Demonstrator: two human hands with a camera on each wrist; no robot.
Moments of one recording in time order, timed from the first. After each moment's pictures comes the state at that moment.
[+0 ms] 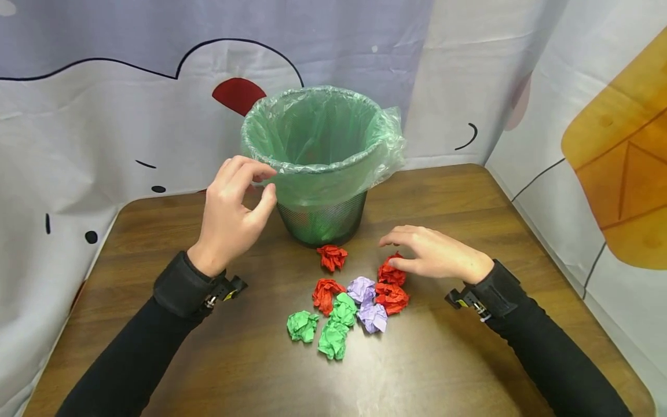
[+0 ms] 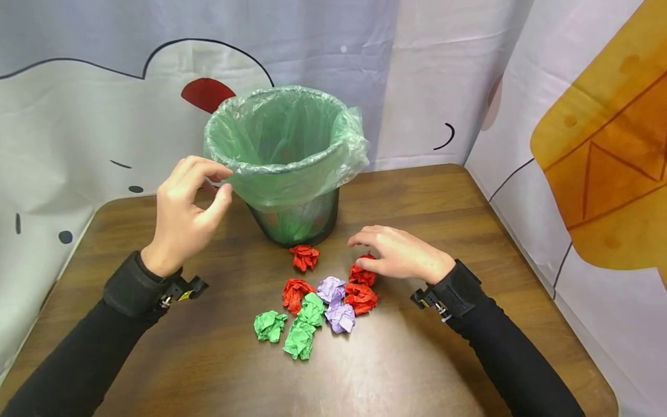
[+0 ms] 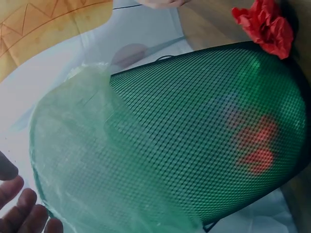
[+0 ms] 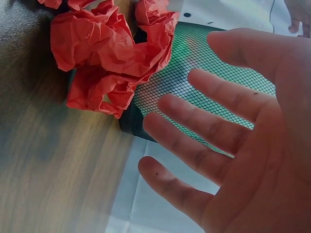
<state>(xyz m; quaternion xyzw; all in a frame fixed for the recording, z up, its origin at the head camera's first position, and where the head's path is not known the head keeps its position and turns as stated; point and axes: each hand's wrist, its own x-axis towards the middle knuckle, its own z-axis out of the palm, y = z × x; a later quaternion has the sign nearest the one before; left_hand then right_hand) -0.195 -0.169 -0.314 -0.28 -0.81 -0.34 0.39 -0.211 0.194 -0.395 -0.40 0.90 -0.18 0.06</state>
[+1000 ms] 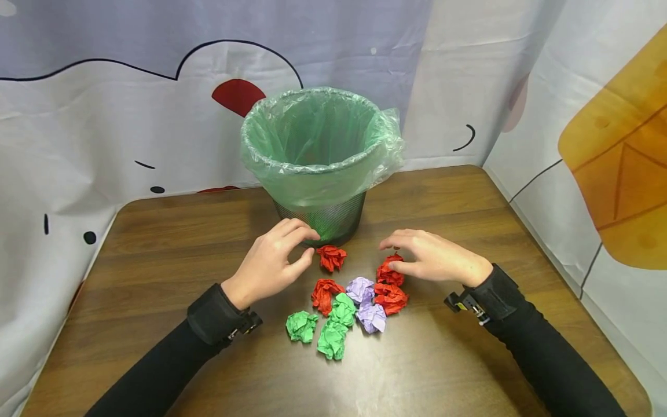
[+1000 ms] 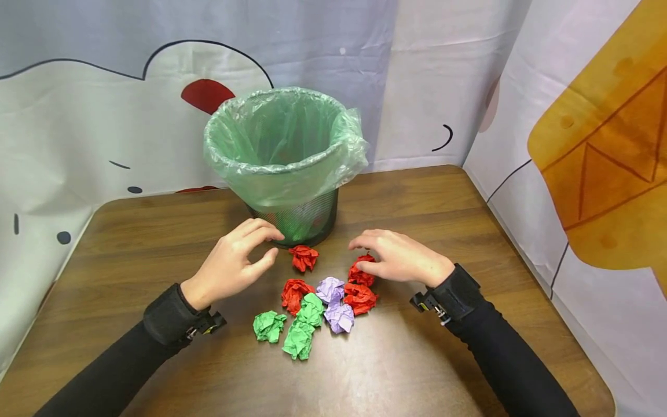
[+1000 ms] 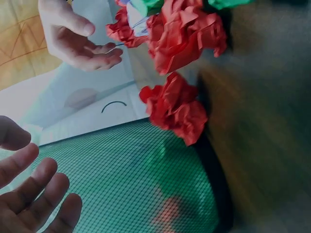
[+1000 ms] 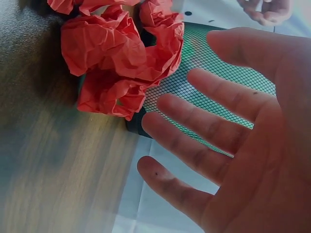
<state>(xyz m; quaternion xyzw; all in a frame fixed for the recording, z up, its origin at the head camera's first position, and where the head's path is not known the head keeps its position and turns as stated) -0.174 -0.147 -0.393 -0.36 -0.87 -0.27 0.22 -0.210 0.196 -0.403 -0.40 0.90 -0.18 0.06</state>
